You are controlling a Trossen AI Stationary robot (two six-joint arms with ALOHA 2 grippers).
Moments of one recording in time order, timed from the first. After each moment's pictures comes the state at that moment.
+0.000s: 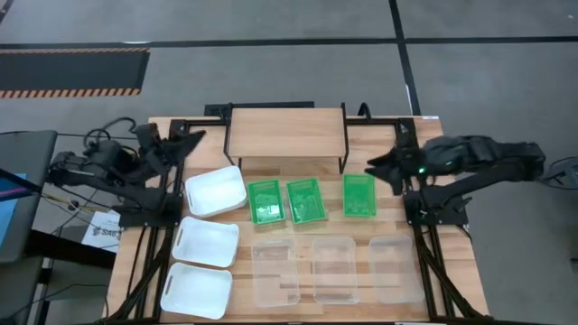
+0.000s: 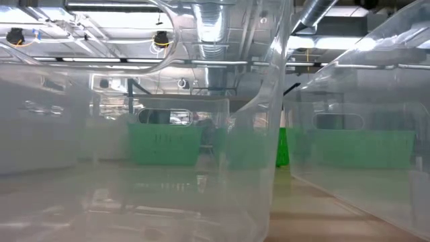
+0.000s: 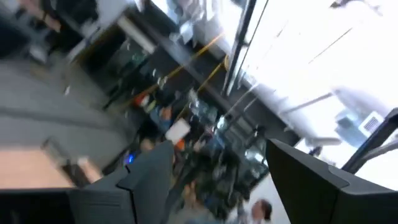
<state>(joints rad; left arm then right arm) -0.20 0.58 0.78 0.23 -0.59 -0.62 0.16 0.81 1.13 -0.82 0.31 0.71</state>
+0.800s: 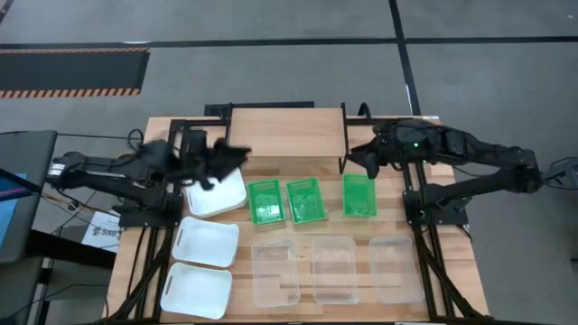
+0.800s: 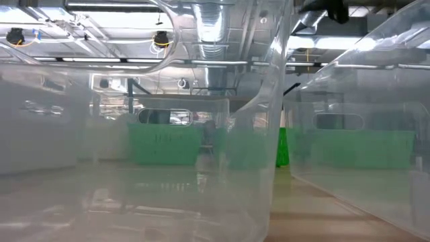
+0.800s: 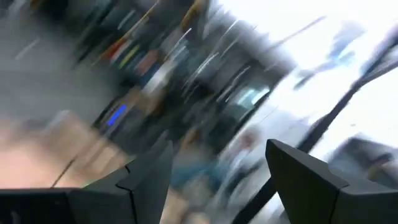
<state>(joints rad) -0.04 0.93 0.84 0.49 -0.15 -0.63 -0.10 0.94 1.13 -0.60 0.09 0.65</state>
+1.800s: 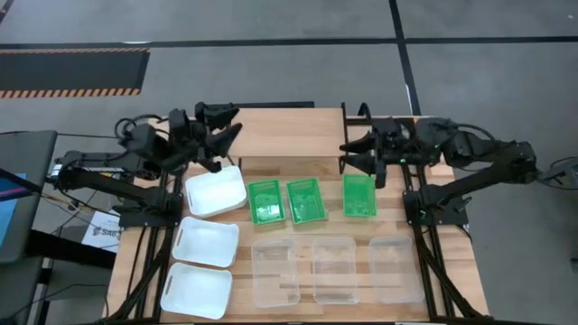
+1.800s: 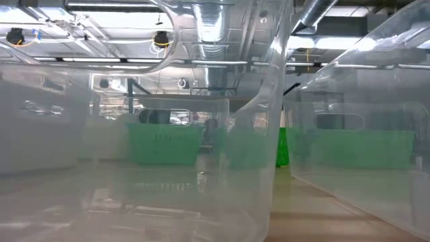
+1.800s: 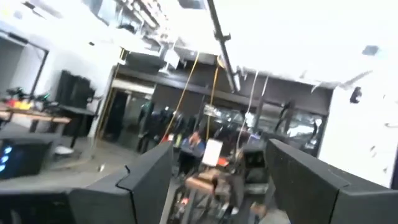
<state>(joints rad) -0.01 0.98 1.03 0.43 -0.34 -0.15 0.06 1.01 1.27 -0.40 0.16 0.44</state>
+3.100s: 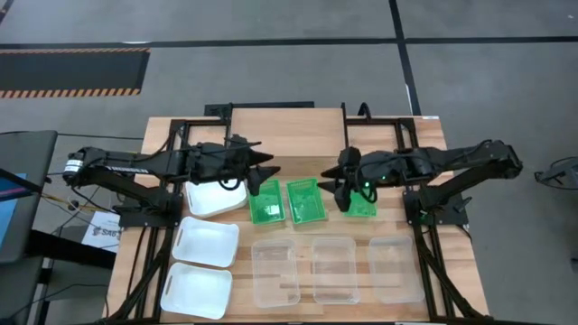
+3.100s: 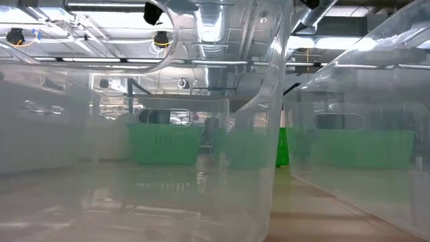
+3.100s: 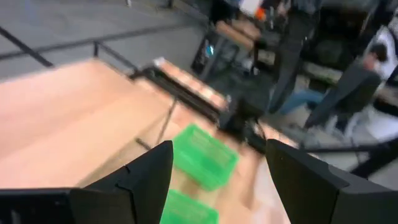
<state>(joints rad) -0.02 1.19 1.06 -0.15 -0.27 -0.54 0.17 1.23 1.27 -0.53 0.29 0.55</state>
